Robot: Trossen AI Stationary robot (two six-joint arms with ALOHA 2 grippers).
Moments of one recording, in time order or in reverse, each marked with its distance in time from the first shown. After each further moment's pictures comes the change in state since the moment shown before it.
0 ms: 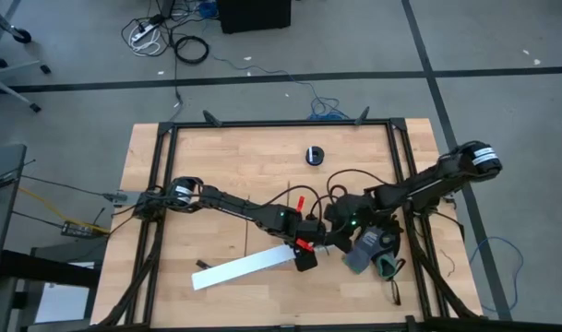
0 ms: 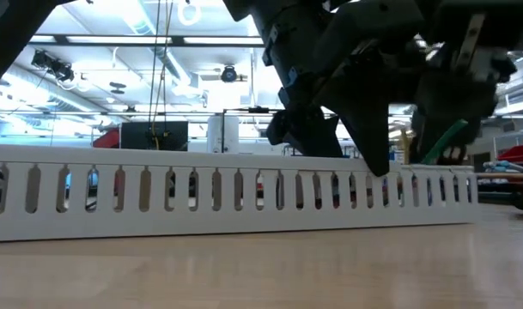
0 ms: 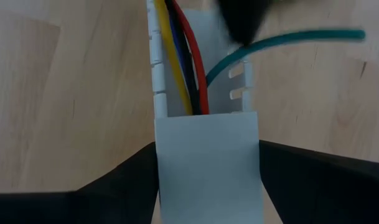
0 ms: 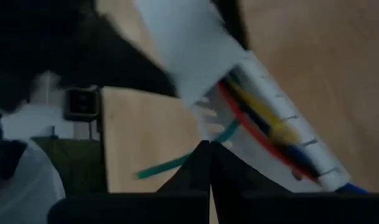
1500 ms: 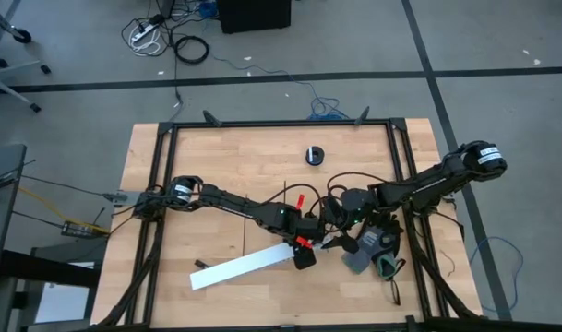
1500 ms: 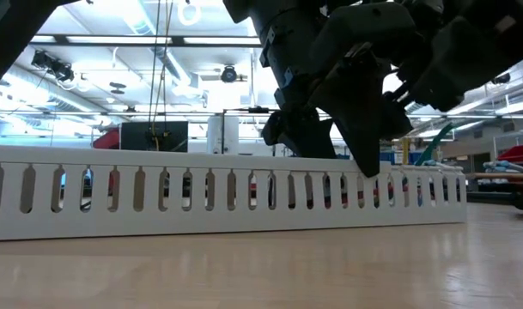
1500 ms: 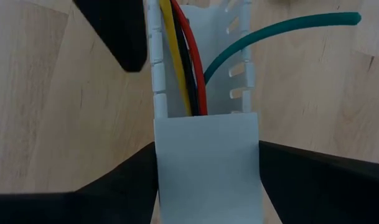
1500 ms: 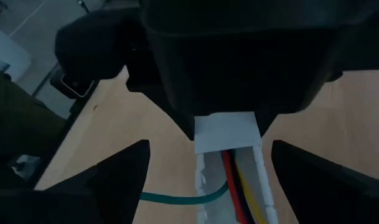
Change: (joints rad) left arm 0.012 0.000 0.000 -0.037 0.019 -0.003; right arm -0.013 -0.059 0.000 0.115 0.065 -0.594
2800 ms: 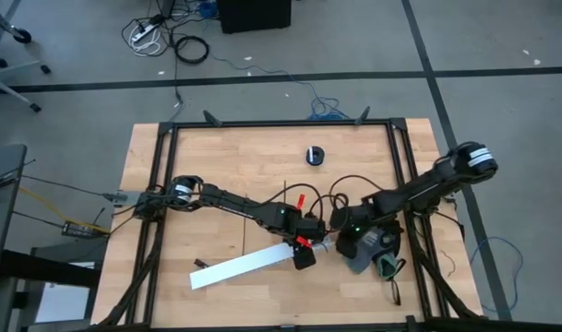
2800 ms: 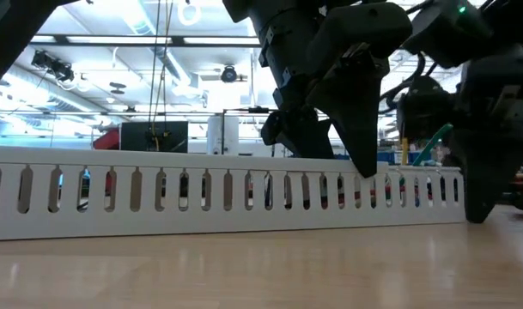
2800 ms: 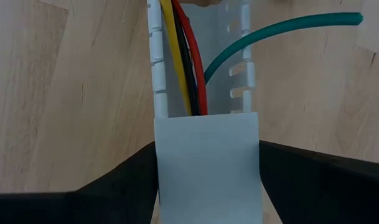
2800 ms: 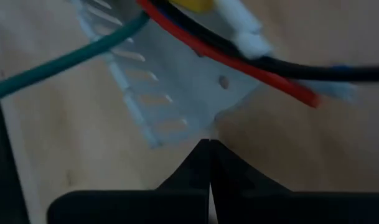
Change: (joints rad) left arm 0.000 0.001 0.000 -0.008 0.006 -0.001; right arm 0.085 0.099 0.012 -0.358 0.064 0.578
